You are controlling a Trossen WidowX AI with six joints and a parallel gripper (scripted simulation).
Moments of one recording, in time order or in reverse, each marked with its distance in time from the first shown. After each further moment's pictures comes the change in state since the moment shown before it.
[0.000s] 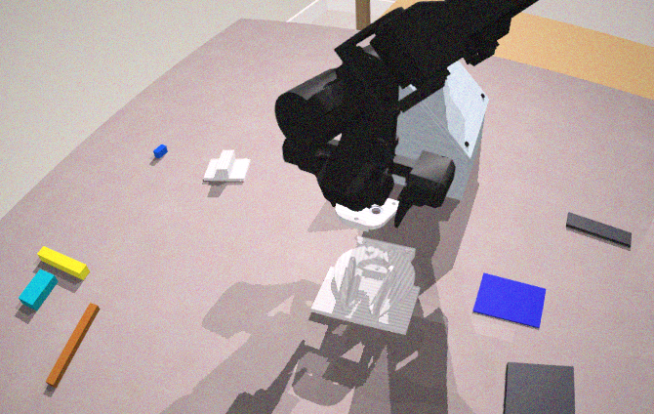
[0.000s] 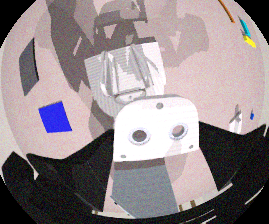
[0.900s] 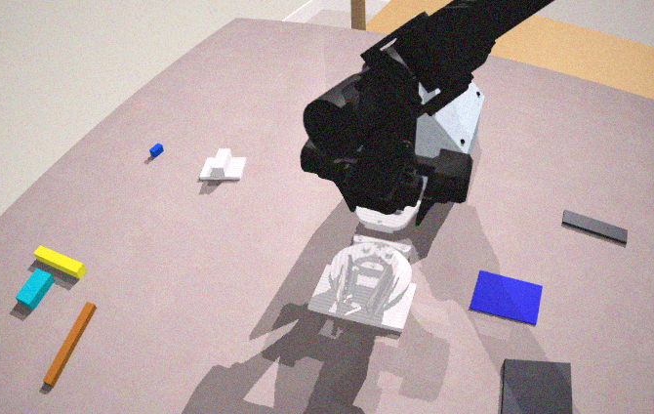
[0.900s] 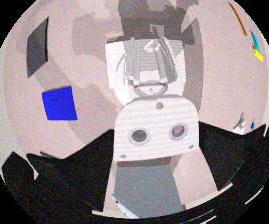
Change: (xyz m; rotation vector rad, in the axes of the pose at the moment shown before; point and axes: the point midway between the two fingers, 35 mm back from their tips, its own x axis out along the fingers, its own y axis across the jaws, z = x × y) arm 0.005 0.026 -0.009 -0.110 0.009 0.023
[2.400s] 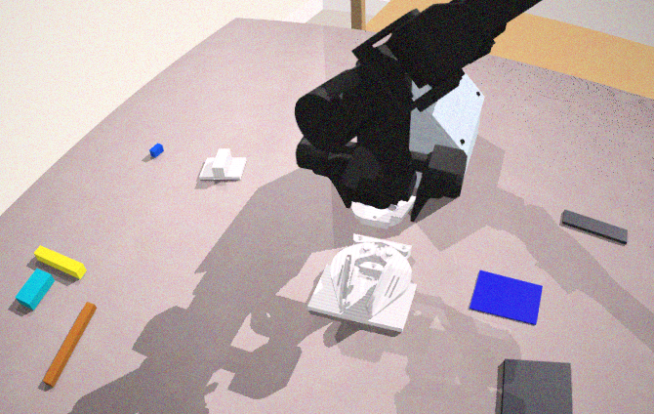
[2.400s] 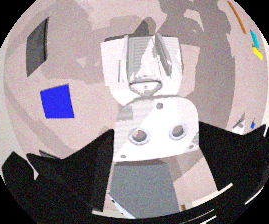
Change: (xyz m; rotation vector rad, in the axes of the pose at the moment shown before) arm 0.000 -0.007 -0.005 0.001 -0.002 0.004
